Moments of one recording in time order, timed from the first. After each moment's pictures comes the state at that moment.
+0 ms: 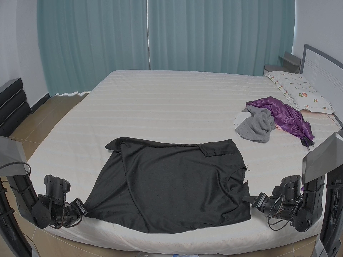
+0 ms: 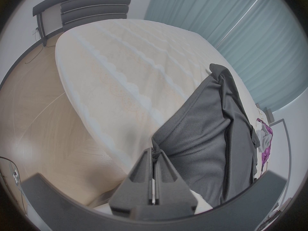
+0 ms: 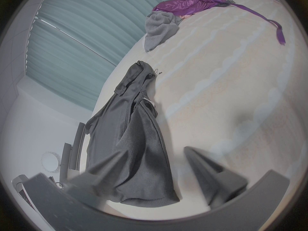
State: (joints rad) left arm -0.06 2.01 -0.18 -0.85 0.05 -0.79; right arm 0.25 2.33 -0.11 -1.55 0.16 0.83
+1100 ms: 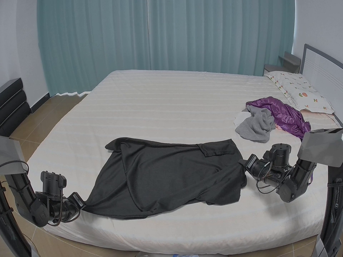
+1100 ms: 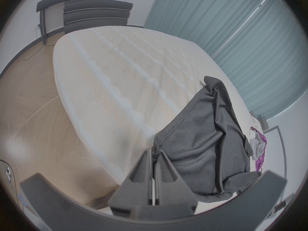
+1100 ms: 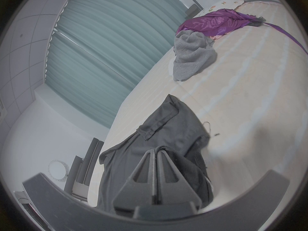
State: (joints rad) left arm -0.03 2.00 -0.19 -0.93 0.05 -0.80; right arm 0.21 2.32 -0.63 -1.30 0.15 0.83
